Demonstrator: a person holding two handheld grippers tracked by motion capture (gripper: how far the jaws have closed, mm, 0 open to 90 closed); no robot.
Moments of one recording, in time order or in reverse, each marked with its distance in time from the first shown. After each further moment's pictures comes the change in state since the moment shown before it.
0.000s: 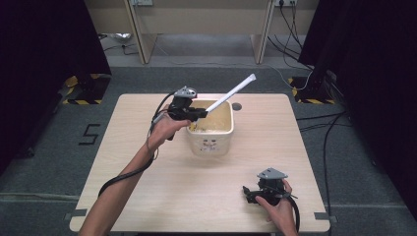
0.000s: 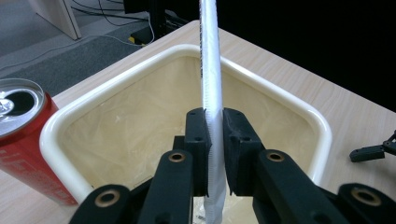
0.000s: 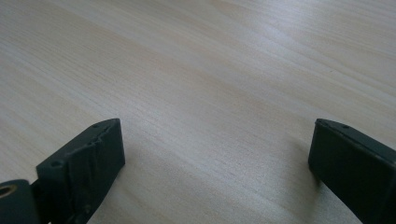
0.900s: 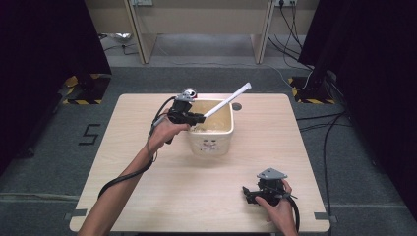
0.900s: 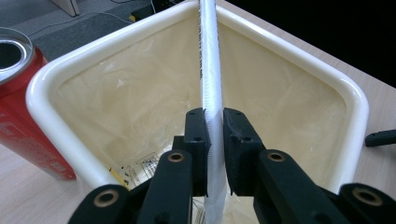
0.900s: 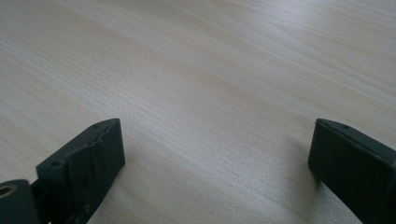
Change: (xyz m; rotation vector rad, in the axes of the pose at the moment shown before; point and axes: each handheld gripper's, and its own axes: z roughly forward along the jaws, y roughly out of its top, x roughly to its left) left arm 0.008 -0.017 0.011 0.073 0.007 -0.024; right arm 0.001 0.000 0.000 0.002 0.005 -0.004
